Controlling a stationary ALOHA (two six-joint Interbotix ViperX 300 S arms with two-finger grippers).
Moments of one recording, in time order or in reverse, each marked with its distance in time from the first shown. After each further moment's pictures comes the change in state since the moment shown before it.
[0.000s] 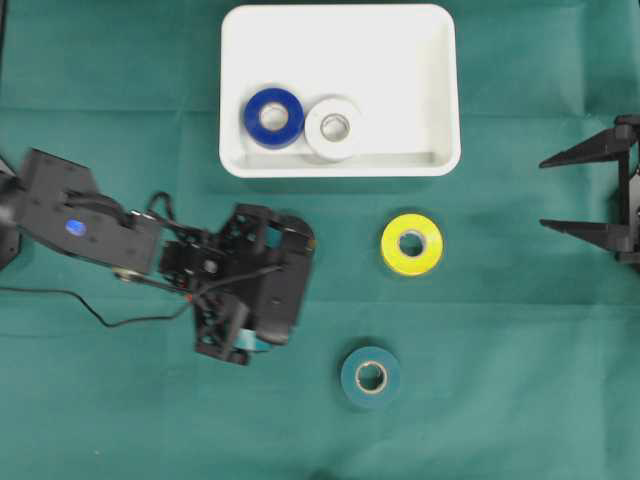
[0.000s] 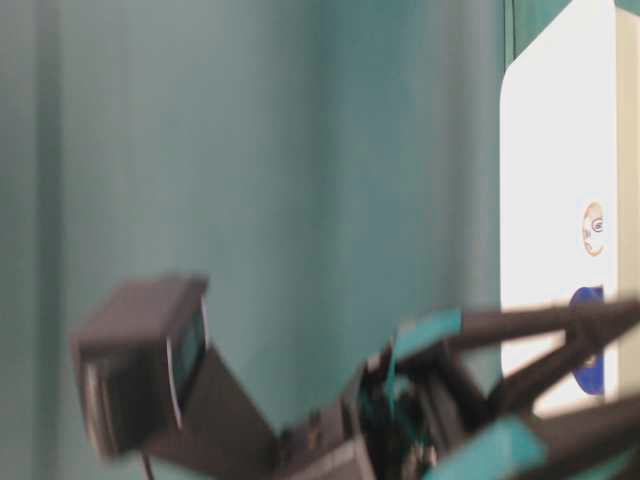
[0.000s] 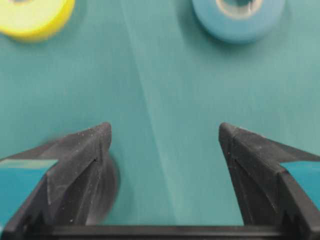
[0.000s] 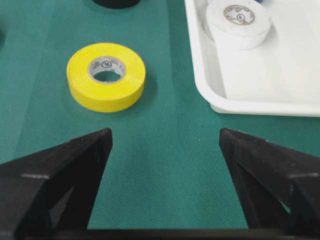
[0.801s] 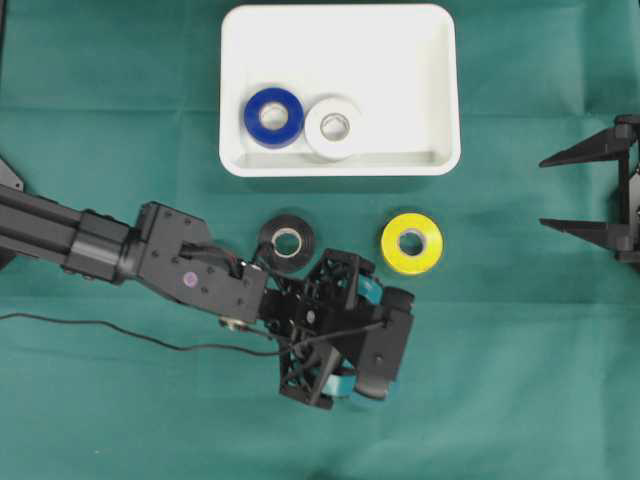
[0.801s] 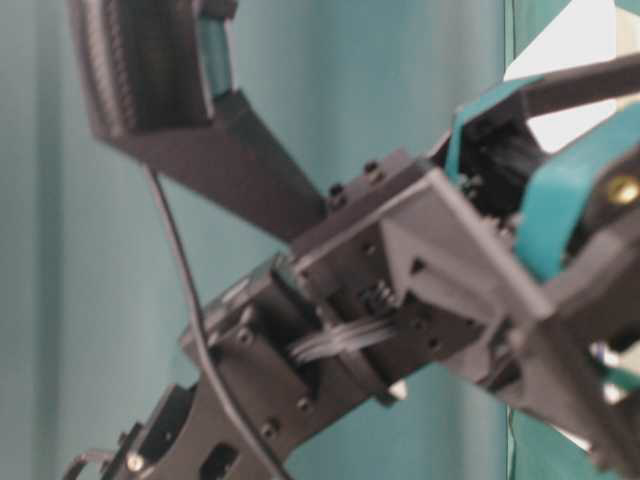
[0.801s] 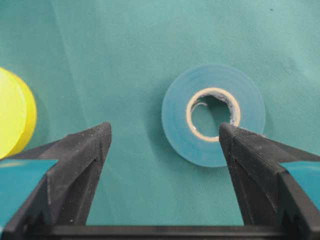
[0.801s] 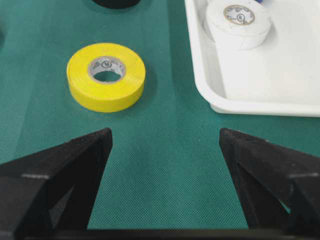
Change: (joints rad) left arm -0.046 0.272 -0.336 0.000 0.067 0.002; right arm 0.000 0.002 0.000 0.000 0.000 0.000
